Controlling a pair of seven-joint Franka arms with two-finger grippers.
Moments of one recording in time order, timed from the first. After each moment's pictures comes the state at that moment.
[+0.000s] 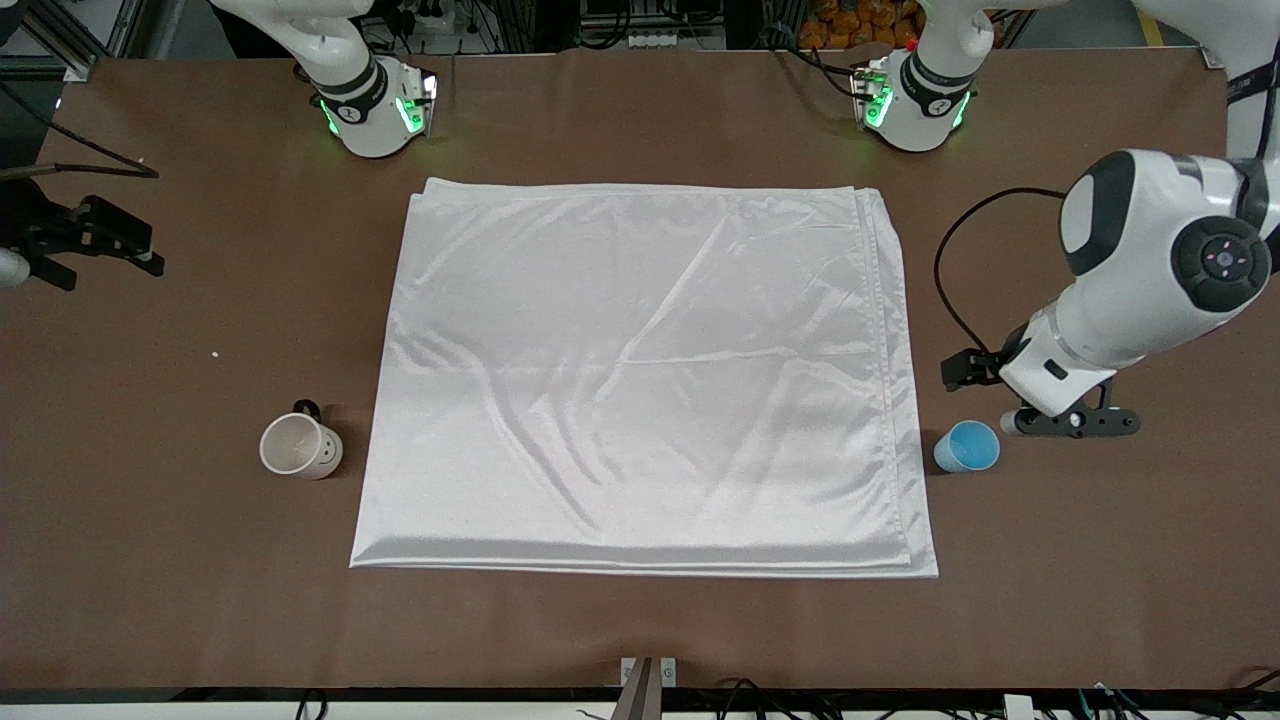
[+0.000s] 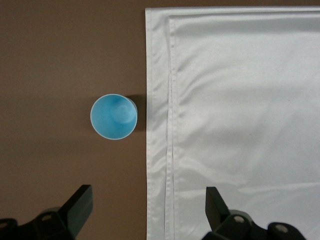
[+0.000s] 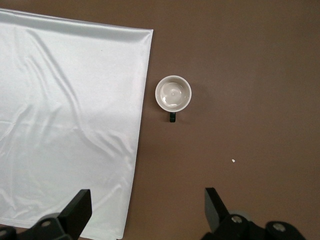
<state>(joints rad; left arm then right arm) -0.05 0.30 -0.12 -1.70 0.02 1.97 -0.16 -0.06 0.00 0.01 -1.58 0.06 1.58 -0.18</state>
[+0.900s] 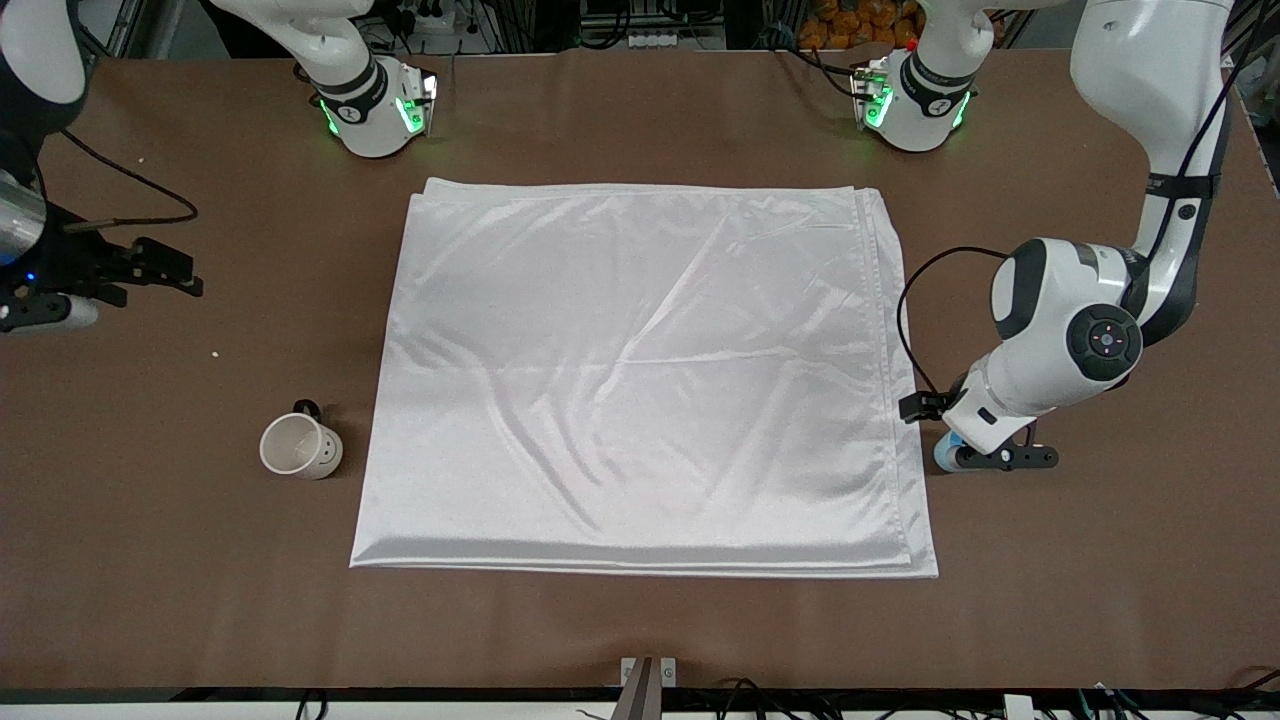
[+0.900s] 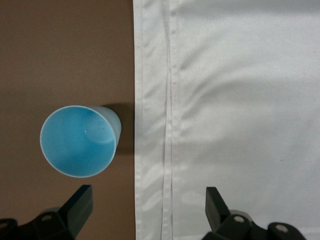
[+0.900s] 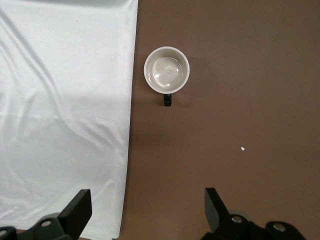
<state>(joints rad) -0.05 0.44 -0.12 -1.80 0.02 2.21 -0.17 -0.06 0.01 -0.02 -1.81 0.06 1.73 -0.18</state>
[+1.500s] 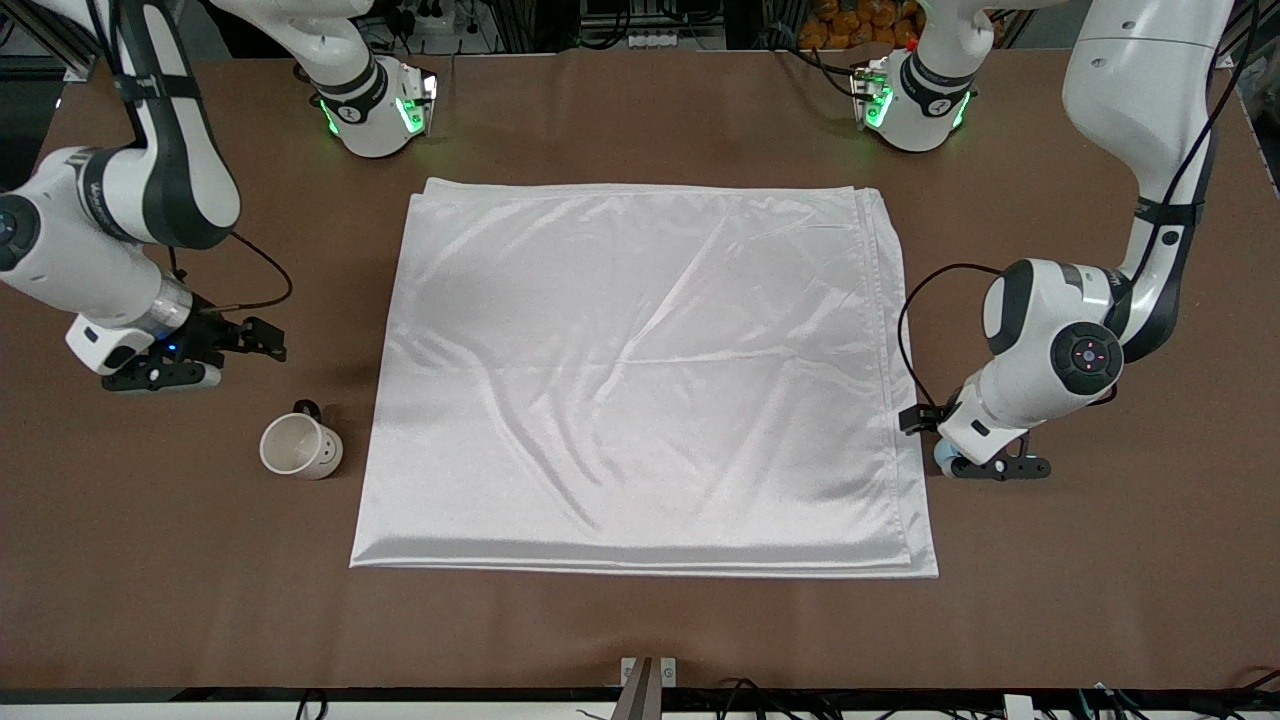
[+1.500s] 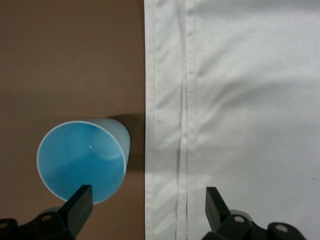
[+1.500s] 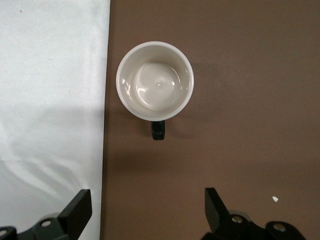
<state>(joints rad) -0.04 0.50 -0.11 -1.80 0.07 2.28 -0.17 -0.05 0.13 -0.01 -2.14 0.06 2.28 -0.18</state>
